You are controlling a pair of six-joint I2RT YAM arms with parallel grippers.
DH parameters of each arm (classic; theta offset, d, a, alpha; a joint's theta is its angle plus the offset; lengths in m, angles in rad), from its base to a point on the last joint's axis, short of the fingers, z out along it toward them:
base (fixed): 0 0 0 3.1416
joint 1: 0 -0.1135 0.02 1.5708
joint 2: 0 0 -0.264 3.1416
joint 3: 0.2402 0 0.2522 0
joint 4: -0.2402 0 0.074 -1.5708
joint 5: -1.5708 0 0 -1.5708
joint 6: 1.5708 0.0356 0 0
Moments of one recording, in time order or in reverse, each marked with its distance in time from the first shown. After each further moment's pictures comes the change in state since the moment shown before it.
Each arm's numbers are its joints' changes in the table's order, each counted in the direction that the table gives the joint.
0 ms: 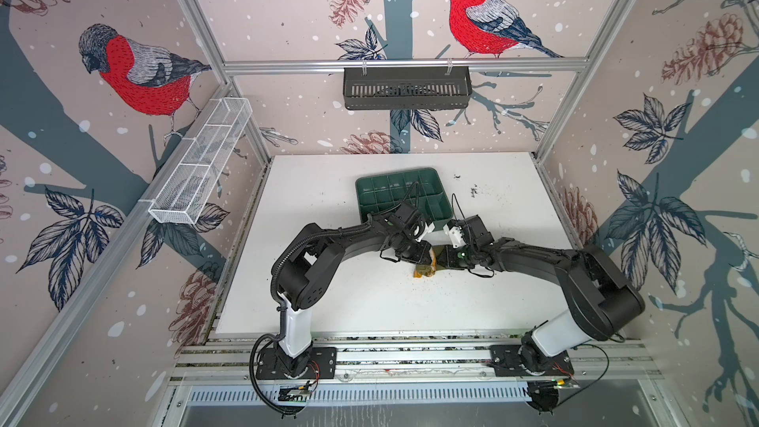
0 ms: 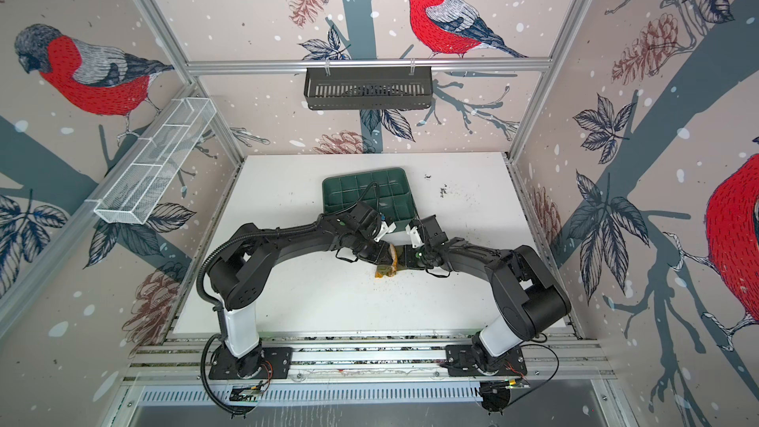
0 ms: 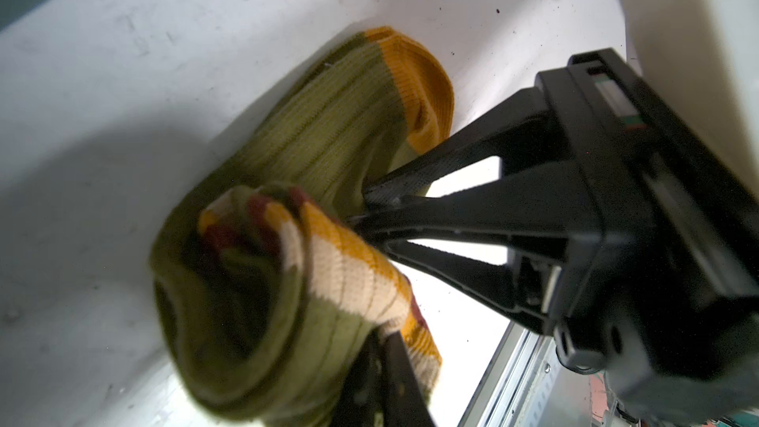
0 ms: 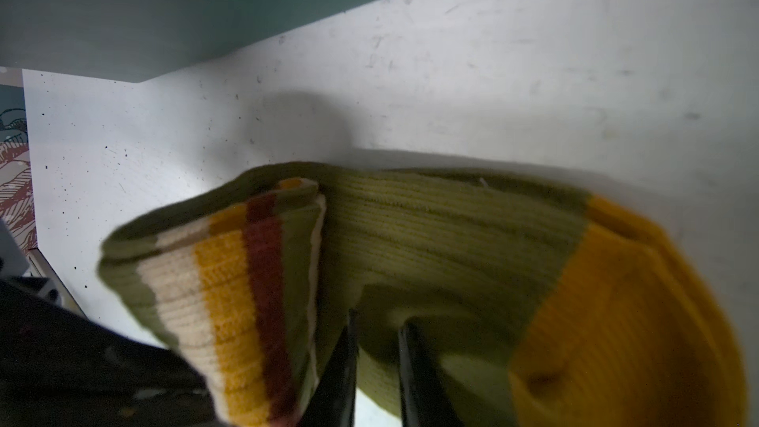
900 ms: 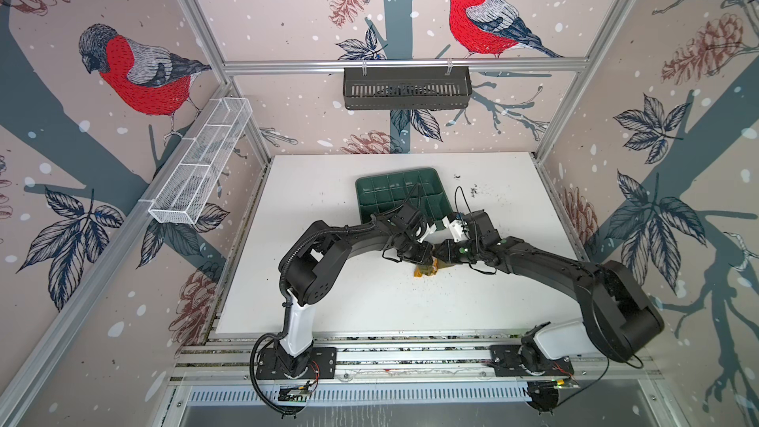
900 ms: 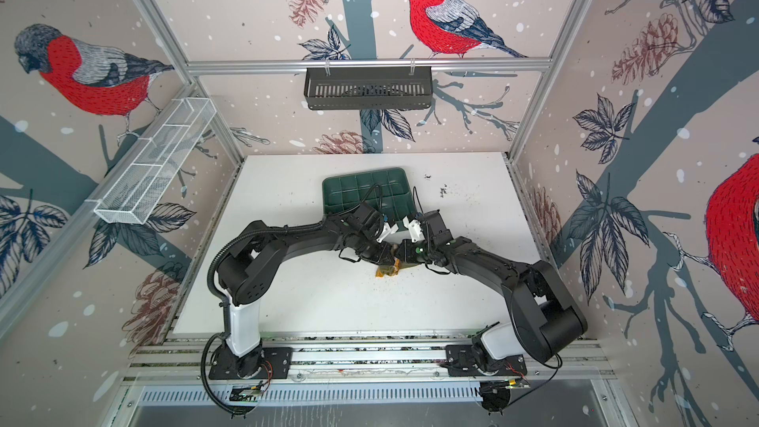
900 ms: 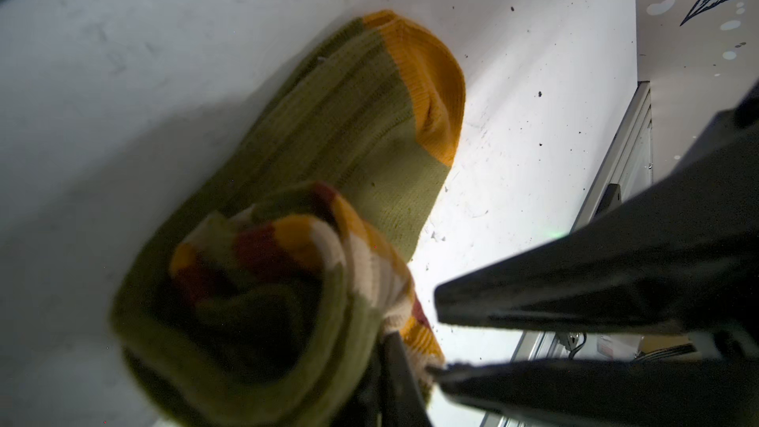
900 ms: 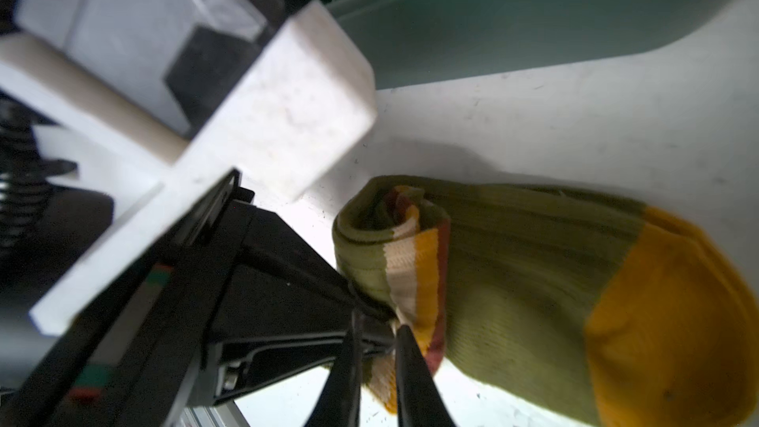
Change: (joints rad) left arm 0.000 0.050 0.018 0.025 -0.008 0.012; right arm -0.008 -0.101 0.013 0.016 0.071 0.005
